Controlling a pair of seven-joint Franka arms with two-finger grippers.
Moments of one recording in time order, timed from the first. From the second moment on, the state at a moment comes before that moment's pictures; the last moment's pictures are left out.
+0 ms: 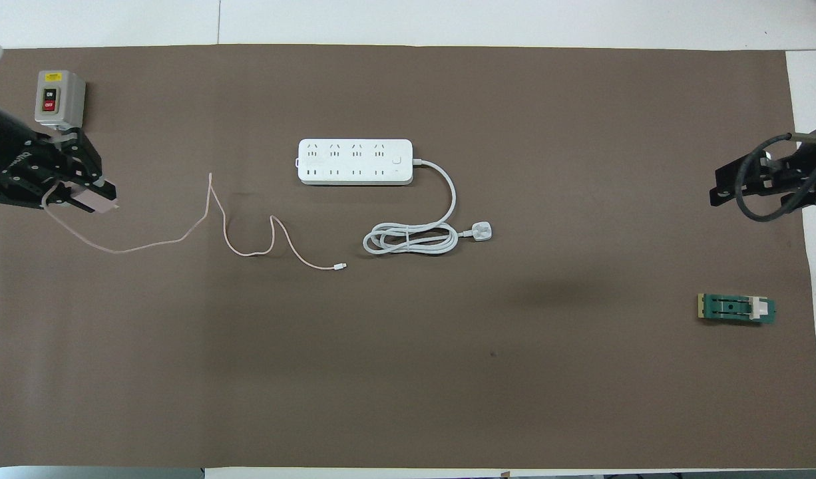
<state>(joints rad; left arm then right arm) 0.07 0.26 0.00 -1.34 -0.26 1.35 -0.35 -0.07 0.10 0.00 -1.51 0.01 1.48 0.00</state>
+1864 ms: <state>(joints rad) -0.40 0.68 0.00 -1.25 -0.03 1.83 -2.02 -0.07 -0.07 0.01 -1.66 0.01 1.55 -0.03</state>
